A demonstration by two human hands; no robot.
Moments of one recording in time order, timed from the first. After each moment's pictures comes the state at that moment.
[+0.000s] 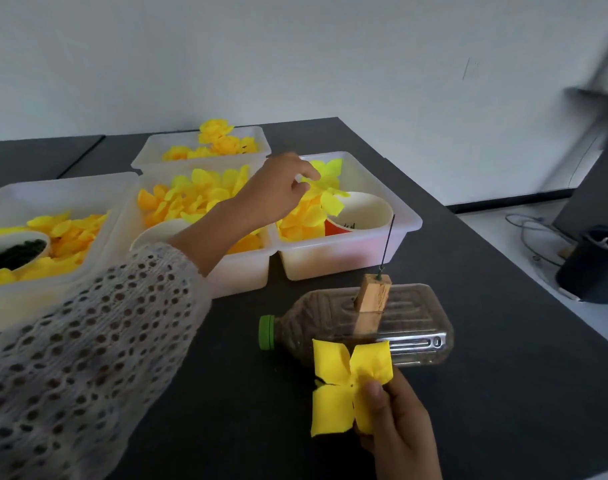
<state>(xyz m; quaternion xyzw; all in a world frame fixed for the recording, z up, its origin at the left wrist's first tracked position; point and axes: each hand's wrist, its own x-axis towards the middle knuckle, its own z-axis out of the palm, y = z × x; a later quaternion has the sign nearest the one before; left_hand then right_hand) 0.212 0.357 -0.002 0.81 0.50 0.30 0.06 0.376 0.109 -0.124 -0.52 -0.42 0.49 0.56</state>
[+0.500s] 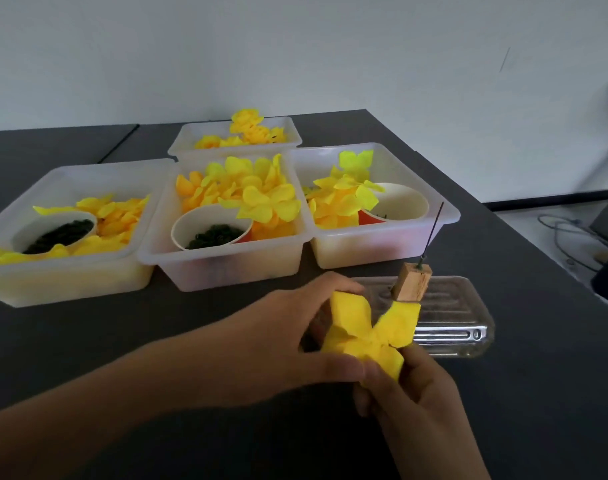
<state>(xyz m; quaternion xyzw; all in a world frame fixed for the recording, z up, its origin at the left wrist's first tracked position) 0.177 0.154 -0.014 0.81 0.43 0.15 0.37 0.357 0.110 -0.084 -0.39 -0.40 0.63 0.54</state>
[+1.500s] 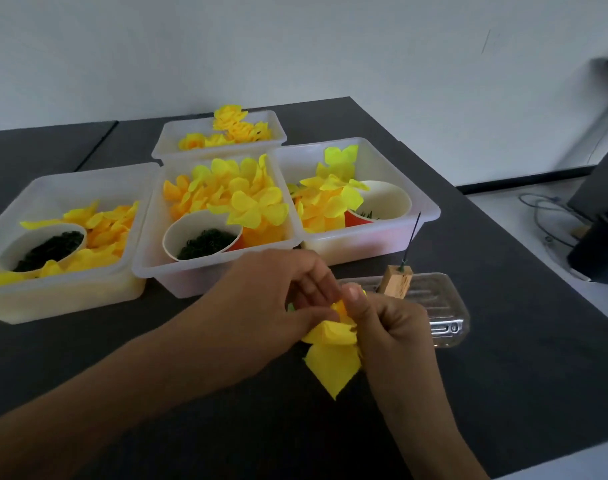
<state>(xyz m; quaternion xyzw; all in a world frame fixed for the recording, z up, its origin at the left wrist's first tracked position) 0.187 0.155 0.032 0.81 0.46 0.25 0.28 0.339 0.137 -0.034 -0.42 -0.53 0.47 0.57</state>
